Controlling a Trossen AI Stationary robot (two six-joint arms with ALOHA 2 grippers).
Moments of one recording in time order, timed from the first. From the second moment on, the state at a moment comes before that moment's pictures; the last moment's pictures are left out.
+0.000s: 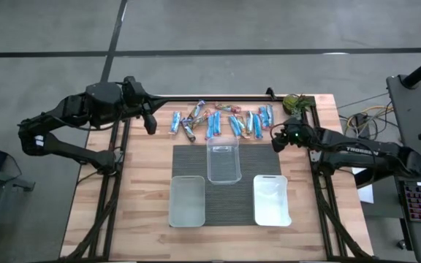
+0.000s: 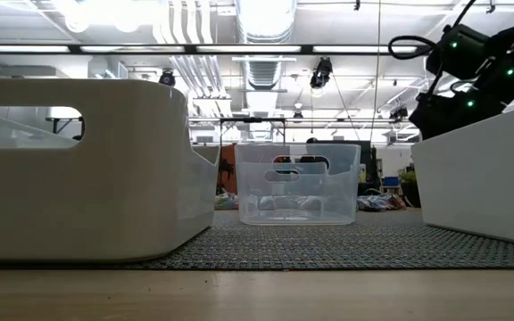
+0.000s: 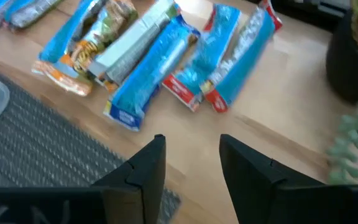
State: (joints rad) left arm 0.11 1.02 1.47 -0.75 -0.39 -0.14; right arm -0.44 0.77 0.31 -0.36 0.32 0.46
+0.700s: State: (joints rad) left arm 0.11 1.02 1.47 -0.75 -0.40 -0.10; right arm -0.45 1.02 0.26 -0.07 0.50 0.42
